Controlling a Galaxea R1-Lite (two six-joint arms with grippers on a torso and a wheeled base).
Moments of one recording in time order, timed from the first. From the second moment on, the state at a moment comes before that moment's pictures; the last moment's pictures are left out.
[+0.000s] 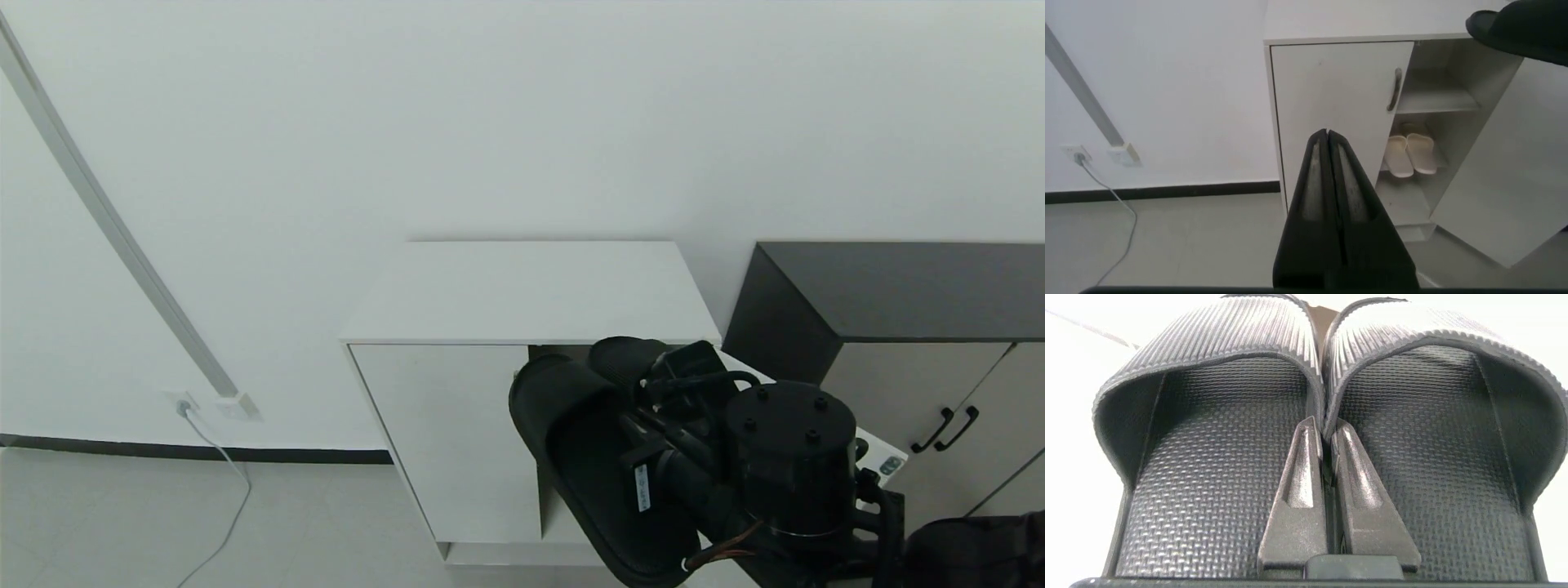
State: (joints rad) left arm 0.00 0.00 0.00 0.00 -0.03 0.02; right arm 0.95 1.79 -0.66 -0.90 -0.51 0.09
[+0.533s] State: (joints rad) left arm 0.00 0.00 0.00 0.00 -0.03 0.02; right arm 0.95 1.79 -0.64 -0.90 -0.51 0.10
